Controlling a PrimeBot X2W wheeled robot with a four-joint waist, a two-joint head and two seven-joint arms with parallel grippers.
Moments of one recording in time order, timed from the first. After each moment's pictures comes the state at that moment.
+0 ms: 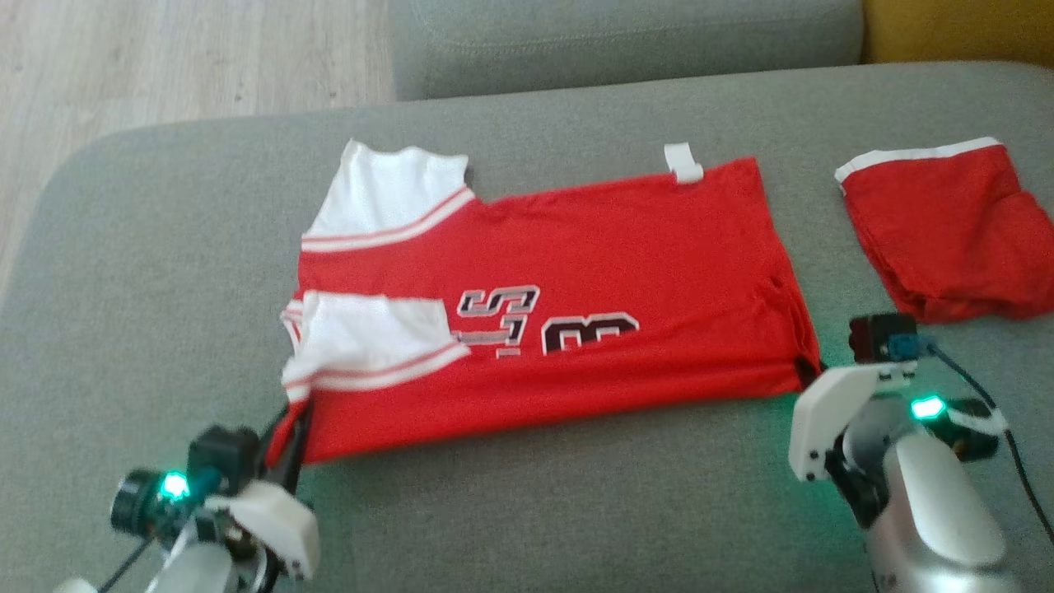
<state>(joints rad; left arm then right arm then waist) -0.24 0.26 -0.31 0.62 -0.23 -0.10 -0.13 -0.35 -0.05 -0.07 0.67 -0.04 0.13 0.29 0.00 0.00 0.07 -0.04</state>
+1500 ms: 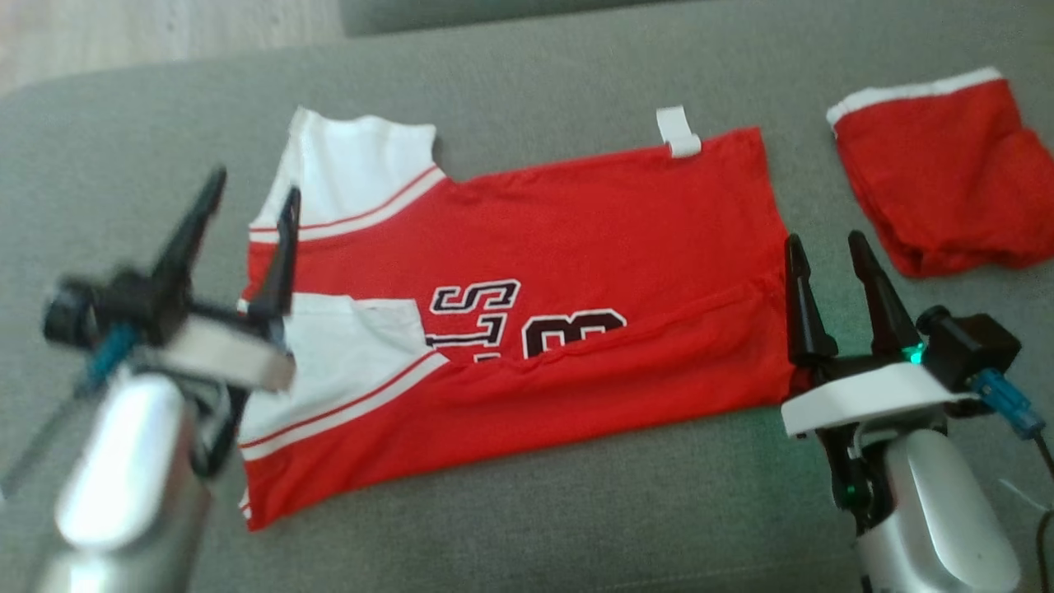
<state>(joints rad) -0.40 0.30 -0.26 0.30 -0.27 -0.10 -0.16 -0.21 -0.05 0.07 0.27 0.24 0.13 -0.18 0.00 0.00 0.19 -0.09</state>
